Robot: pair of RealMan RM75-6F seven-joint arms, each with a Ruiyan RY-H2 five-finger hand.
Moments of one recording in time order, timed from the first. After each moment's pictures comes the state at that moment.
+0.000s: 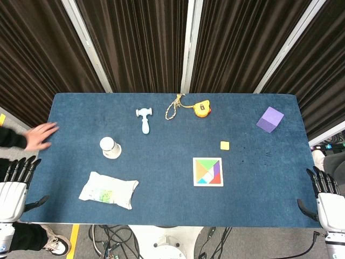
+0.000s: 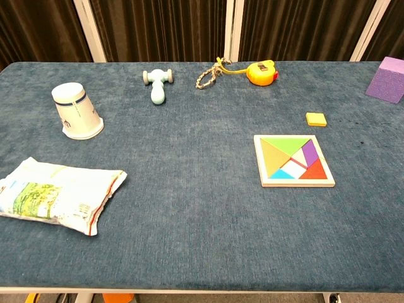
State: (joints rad) left arm -0.03 -1.13 -0.01 -1.64 1.60 1.59 0.08; right arm -0.02 -1.19 0.03 -1.47 -1.52 1.52 0.10
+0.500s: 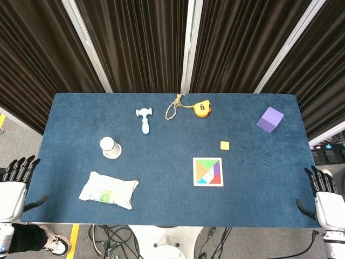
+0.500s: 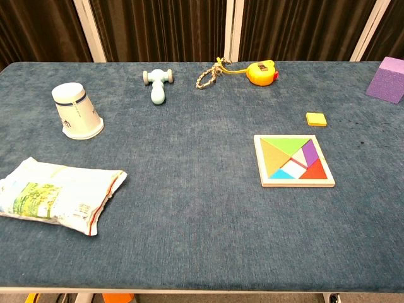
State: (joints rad) left arm -0.03 -1.12 -0.01 -1.64 1.59 1.58 0.06; right arm -0.01 -1.19 0.03 -1.47 -1.50 1.50 0.09
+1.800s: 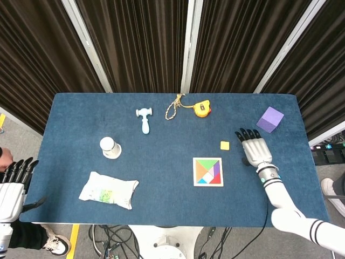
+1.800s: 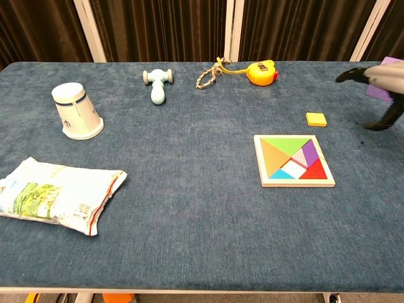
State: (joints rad) left arm -0.02 -1.15 -0.01 -1.58 1.57 1.57 0.01; right arm 0.64 -1.39 0.21 -1.44 -0.88 0.83 -0.60
